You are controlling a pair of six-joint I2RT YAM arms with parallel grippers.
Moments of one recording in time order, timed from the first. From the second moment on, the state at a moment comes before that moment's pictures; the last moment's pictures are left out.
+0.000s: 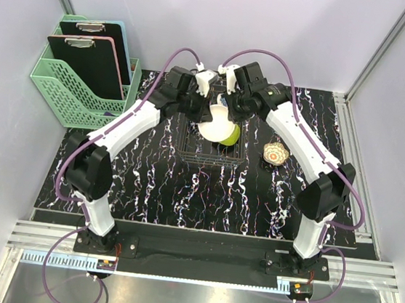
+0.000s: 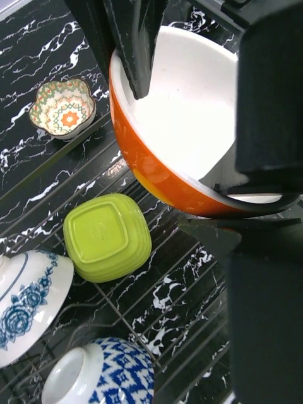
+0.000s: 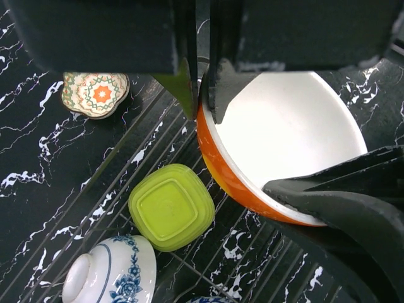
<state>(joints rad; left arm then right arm) -0.48 1.77 1.57 -0.45 0.42 -0.07 0.58 1.87 1.98 -0.95 -0.01 -0.06</state>
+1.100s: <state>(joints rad) -0.35 1.60 1.40 -0.30 0.55 -0.08 0.48 1.81 1.96 -0.99 -0.67 -0.10</state>
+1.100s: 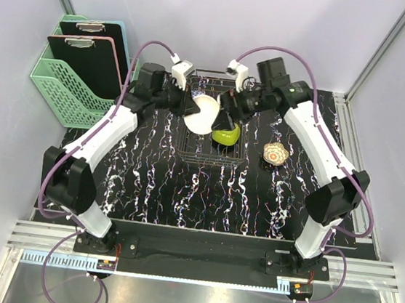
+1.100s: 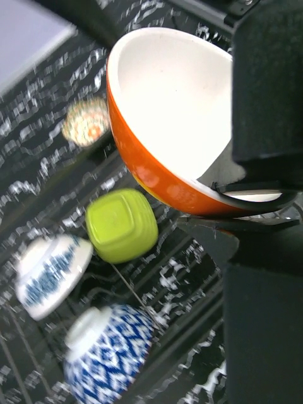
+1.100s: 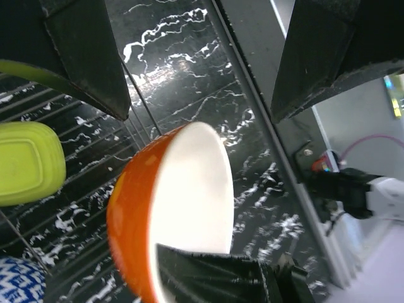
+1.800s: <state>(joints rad) -0.35 1.49 1.31 -0.14 0.75 -0.13 0.38 1.92 1.96 -0.88 -1.19 0.04</state>
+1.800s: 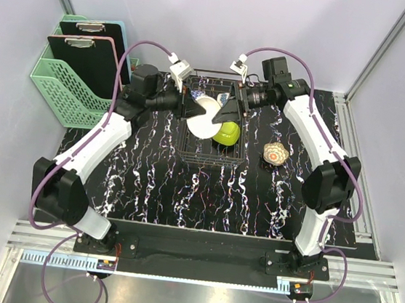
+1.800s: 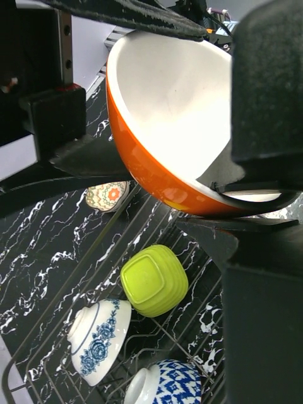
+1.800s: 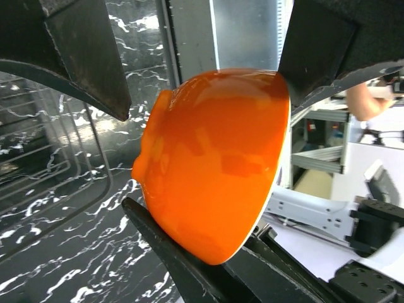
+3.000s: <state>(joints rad) -0.36 1.48 1.30 -0.08 0.77 -0.17 0.37 1.98 2.00 -0.83 -1.42 0.14</state>
